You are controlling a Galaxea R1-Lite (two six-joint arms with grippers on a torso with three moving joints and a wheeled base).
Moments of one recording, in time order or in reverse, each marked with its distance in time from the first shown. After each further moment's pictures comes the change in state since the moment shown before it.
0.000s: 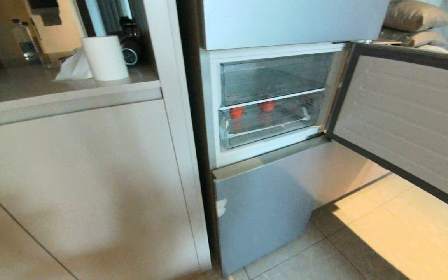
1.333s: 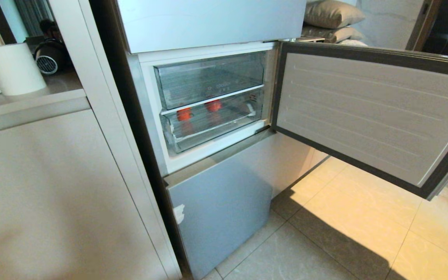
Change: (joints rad) left arm 0.001 0.000 0.000 0.000 0.000 0.000; right arm -0.604 0.787 -0.353 -0.628 0.098 0.654
